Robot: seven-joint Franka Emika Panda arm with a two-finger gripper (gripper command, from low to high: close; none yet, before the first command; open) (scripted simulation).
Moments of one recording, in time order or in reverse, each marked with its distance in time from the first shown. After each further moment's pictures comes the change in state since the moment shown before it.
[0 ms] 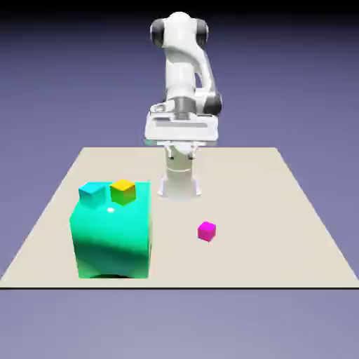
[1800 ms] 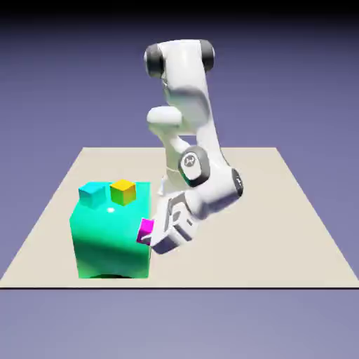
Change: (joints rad) arm -0.088 0.862 0.097 0.812 -0.969 -1.176 -0.840
